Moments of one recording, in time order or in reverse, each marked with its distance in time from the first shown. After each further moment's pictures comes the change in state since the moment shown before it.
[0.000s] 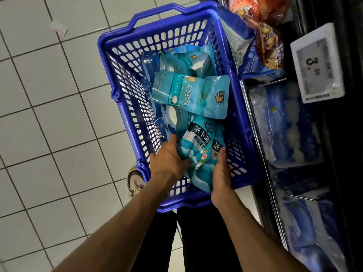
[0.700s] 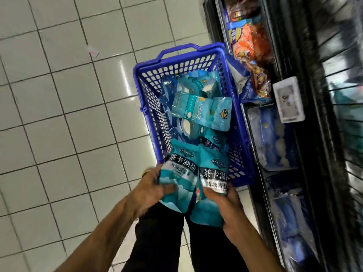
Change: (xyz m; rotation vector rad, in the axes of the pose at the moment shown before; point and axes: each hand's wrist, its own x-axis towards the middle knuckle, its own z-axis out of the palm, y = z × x) left_hand -0.094 -0.057 -0.068 -0.859 -0.319 -0.124; right_hand -0.115 0.024 -0.052 -0.122 -0.248 -0.192
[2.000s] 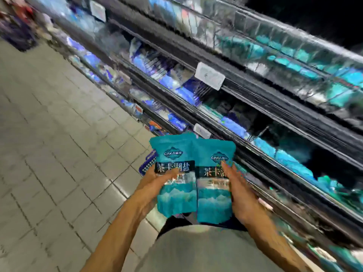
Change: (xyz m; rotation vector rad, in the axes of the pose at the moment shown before) left_hand -0.502 0.217 0.091 0.229 -0.279 0.457; right_hand -0.537 -0.128 -0.044 0.598 0.022 -0.552
